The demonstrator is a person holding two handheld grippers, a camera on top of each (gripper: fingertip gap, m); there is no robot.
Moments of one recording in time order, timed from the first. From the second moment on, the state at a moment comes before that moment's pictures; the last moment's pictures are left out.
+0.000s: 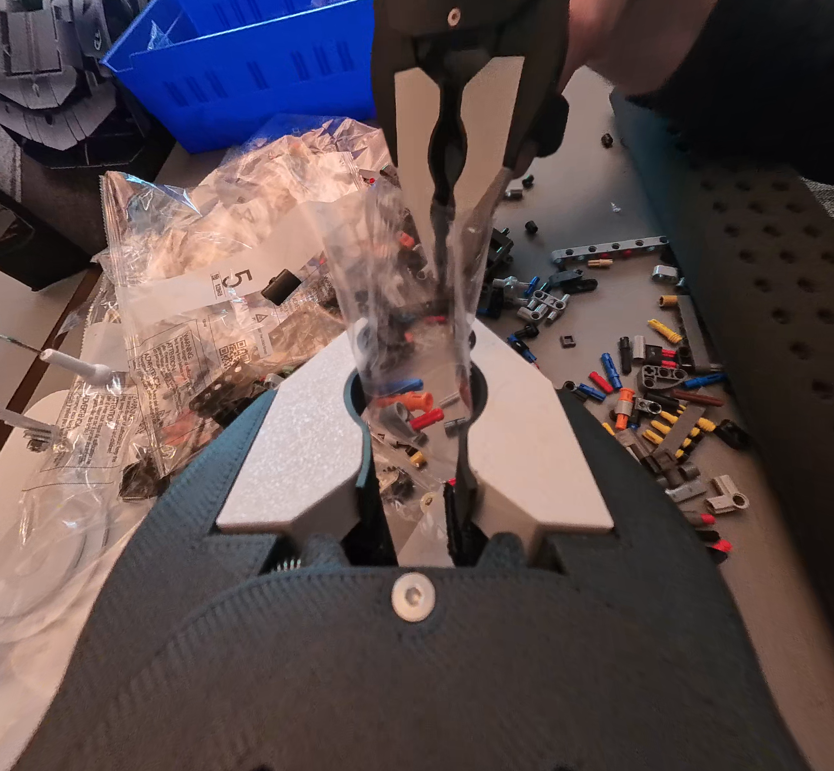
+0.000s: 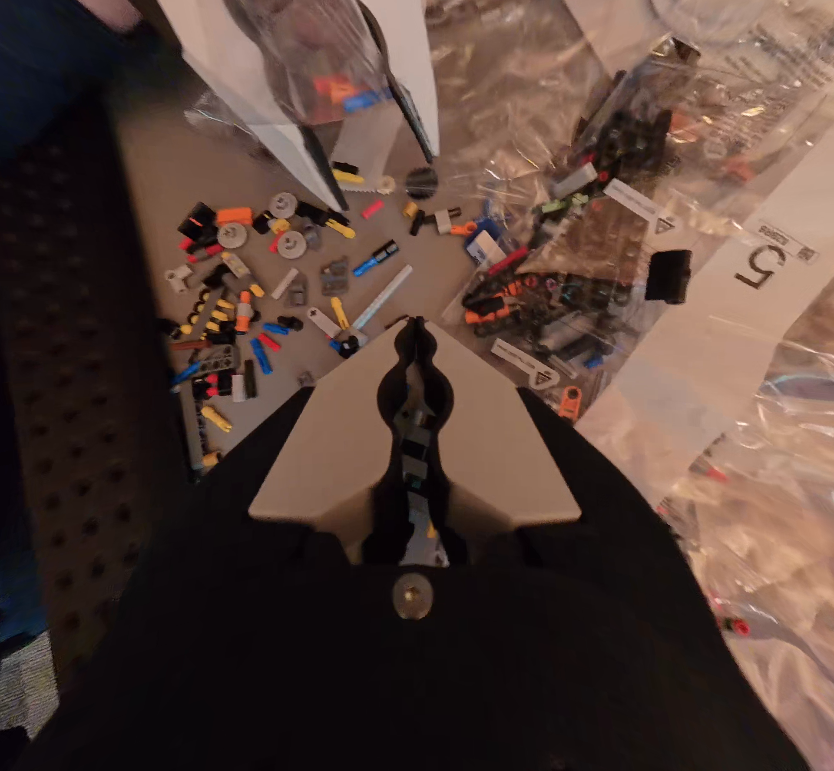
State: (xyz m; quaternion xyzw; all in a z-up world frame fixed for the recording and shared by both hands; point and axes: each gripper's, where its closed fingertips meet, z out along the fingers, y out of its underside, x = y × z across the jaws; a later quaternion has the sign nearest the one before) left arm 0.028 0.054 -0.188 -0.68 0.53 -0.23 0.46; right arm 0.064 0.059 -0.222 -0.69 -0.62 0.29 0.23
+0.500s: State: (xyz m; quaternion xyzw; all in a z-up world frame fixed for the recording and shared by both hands) left arm 0.011 0.062 -0.181 -0.69 0.51 -0.22 0.47; right arm 0.008 0.070 -0.266 -0.61 -0.73 0.13 0.27
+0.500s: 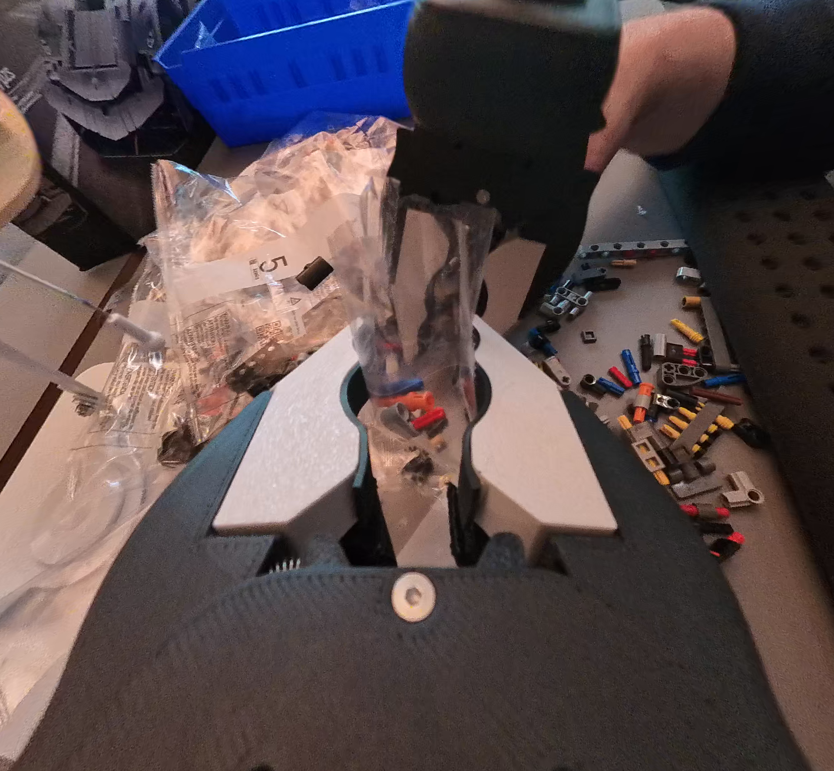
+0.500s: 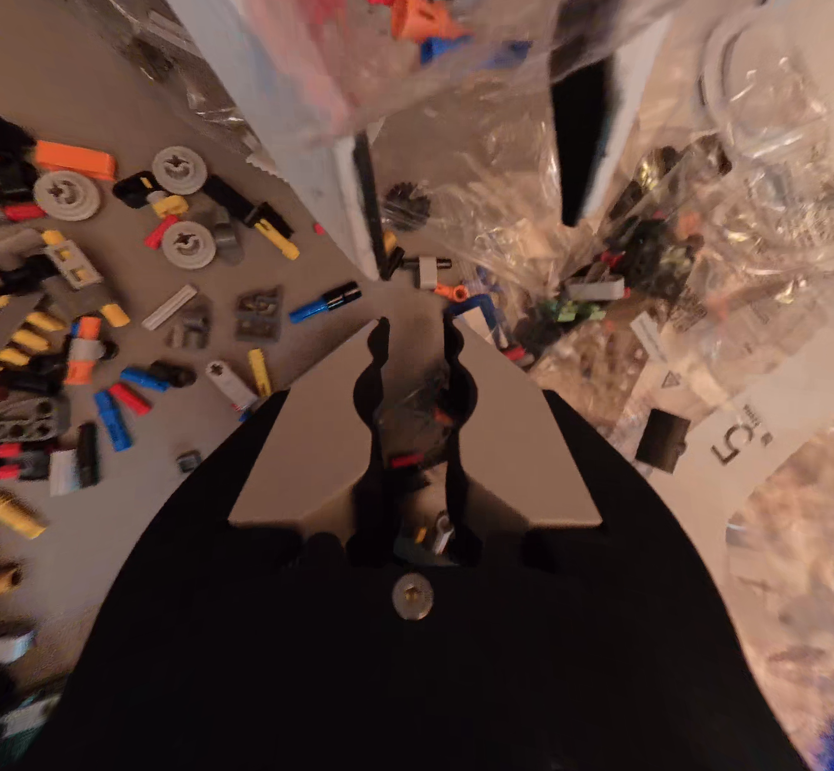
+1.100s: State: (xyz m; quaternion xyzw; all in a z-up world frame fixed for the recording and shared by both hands) left arm 0.002 0.065 -0.177 -0.69 0.50 -0.22 0.48; right arm -0.002 0.083 -0.276 -0.59 -0.76 0.11 0.25
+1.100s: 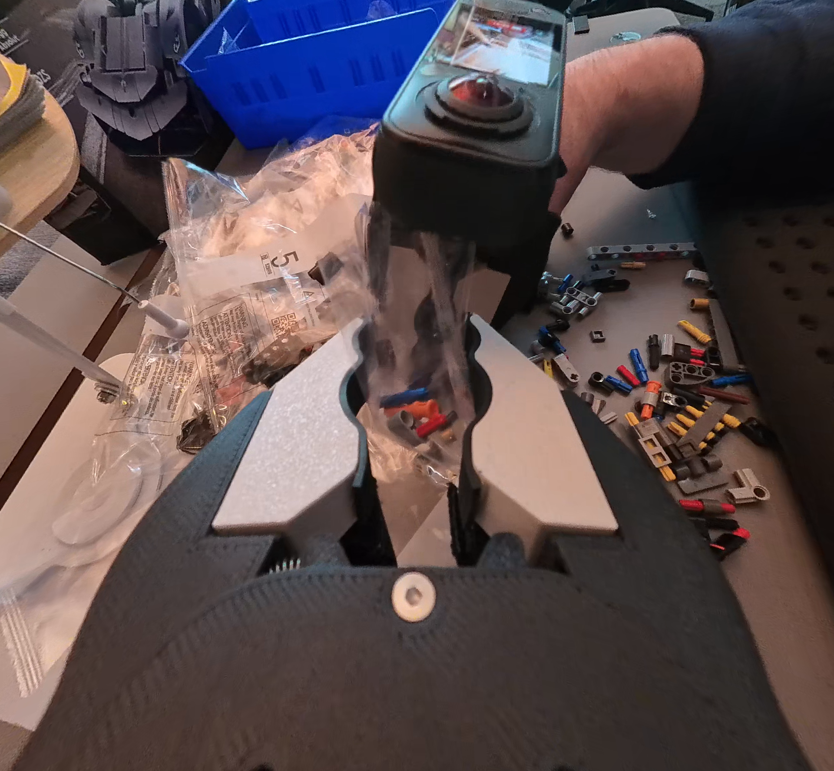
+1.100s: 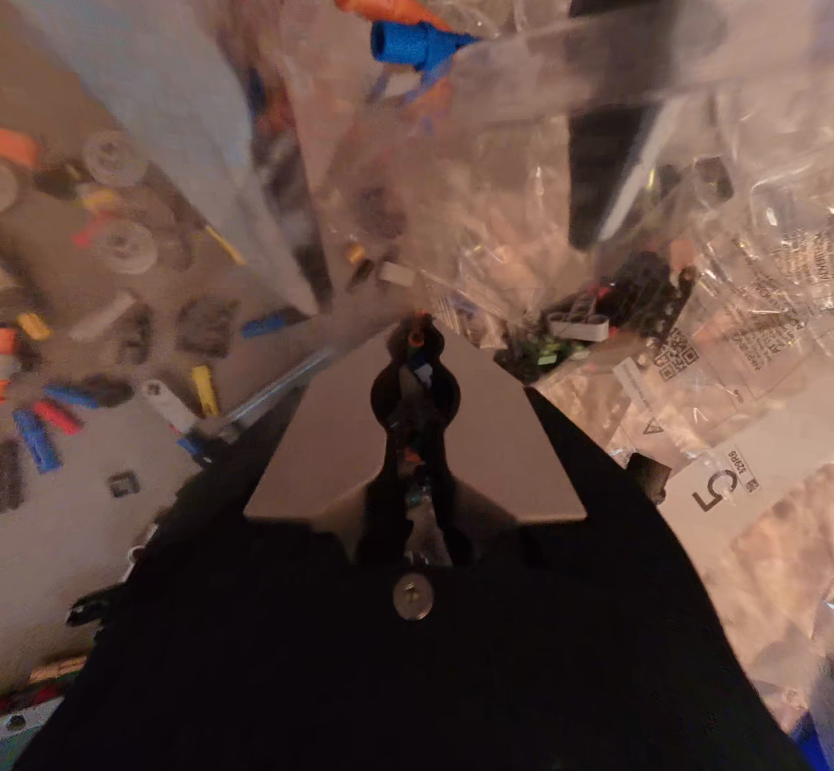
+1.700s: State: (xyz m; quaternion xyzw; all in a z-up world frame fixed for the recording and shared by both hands) left arm 0.009 0.066 -0.189 -0.69 0.50 -0.24 0.47; right arm 0.015 0.075 -0.170 -0.57 -0.67 0.31 0.37
